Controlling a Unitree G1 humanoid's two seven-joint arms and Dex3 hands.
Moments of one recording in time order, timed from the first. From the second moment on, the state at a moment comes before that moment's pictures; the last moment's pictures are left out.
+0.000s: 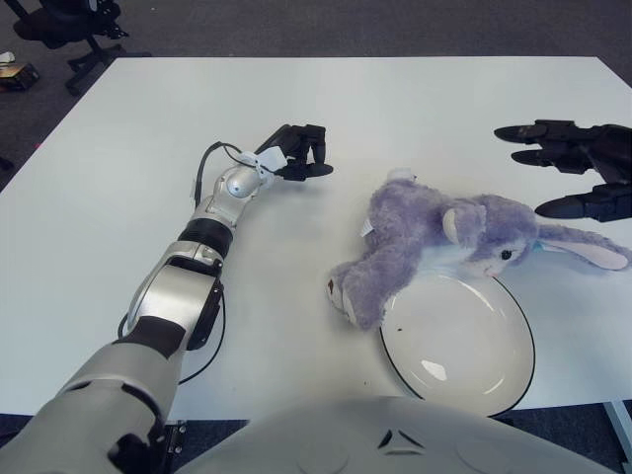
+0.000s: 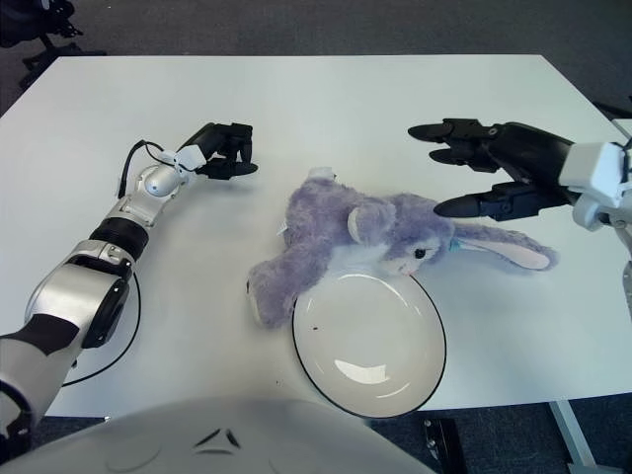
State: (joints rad) left arm -0.80 0.23 -0.17 1.02 0.23 -0.65 -0.24; right arm -0.06 -1.09 -0.36 -0.54 0.15 0.38 0.81
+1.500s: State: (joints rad) left arm -0.81 0.22 -0.14 1.03 0.20 -0.72 -0.25; right arm 0.06 -1.04 -0.22 -0.42 -0.10 0.07 0.81
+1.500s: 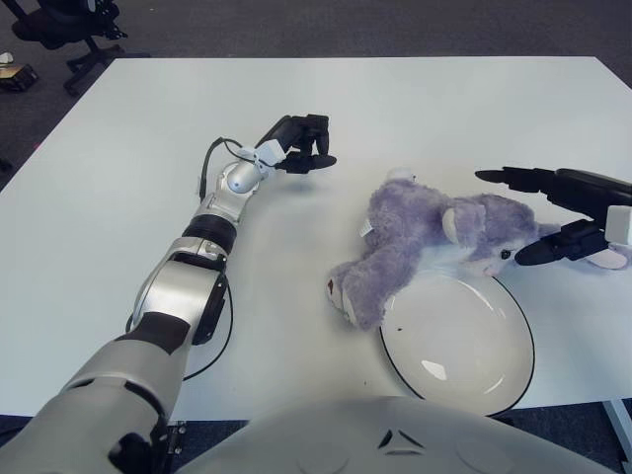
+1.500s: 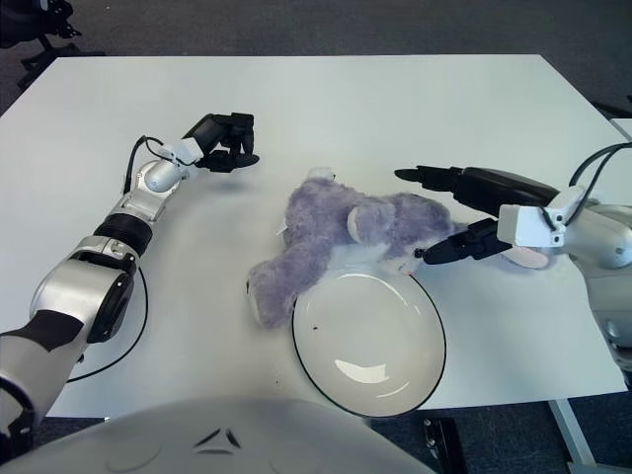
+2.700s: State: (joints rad) left arm -0.81 0.21 -0.13 1.02 0.20 -0.73 -0.25; right arm 0.14 -0.90 -0.16 -0.31 -0.33 -0.14 0.53
